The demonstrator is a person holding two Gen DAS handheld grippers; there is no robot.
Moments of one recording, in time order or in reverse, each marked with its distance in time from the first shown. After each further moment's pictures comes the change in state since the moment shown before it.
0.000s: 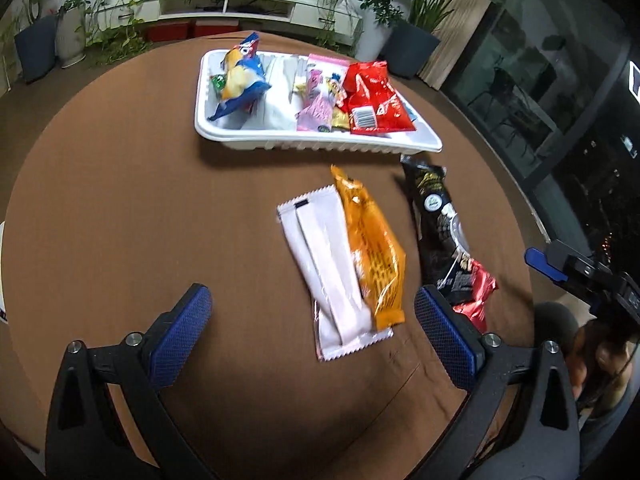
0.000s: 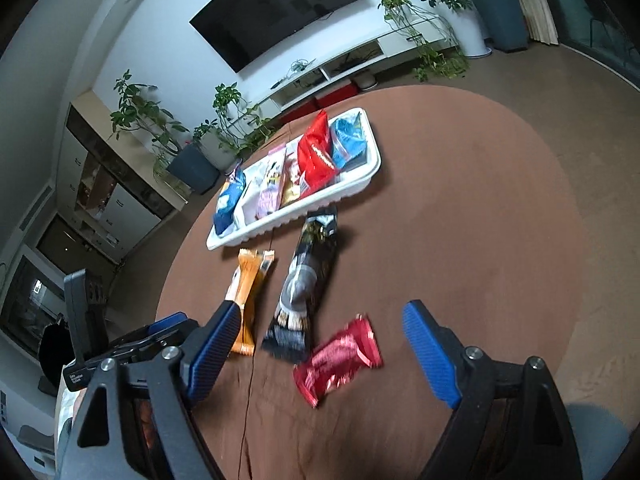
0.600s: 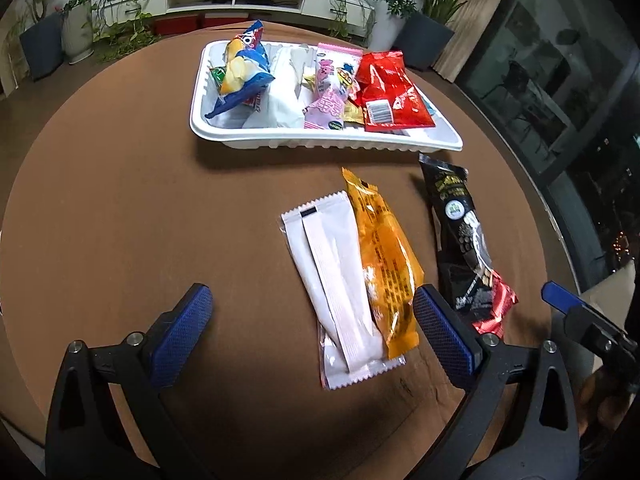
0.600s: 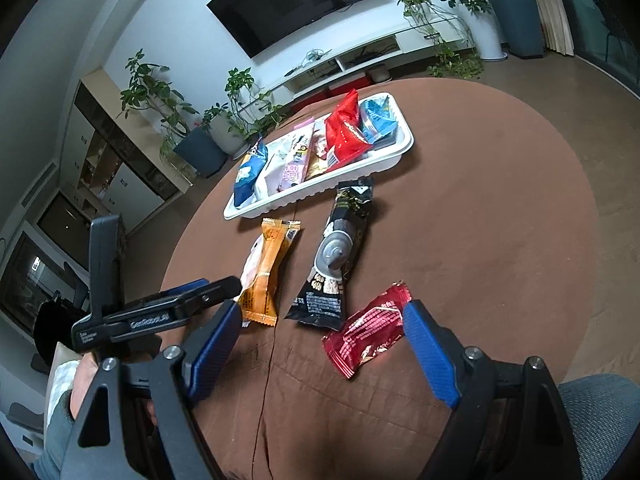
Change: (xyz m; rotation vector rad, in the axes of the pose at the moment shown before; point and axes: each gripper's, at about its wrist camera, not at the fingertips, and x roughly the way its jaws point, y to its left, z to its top) left arm 0.024 -0.003 0.022 -0.006 0.035 0.046; right arm 0.011 0.023 -0.015 -0.060 0.029 0.004
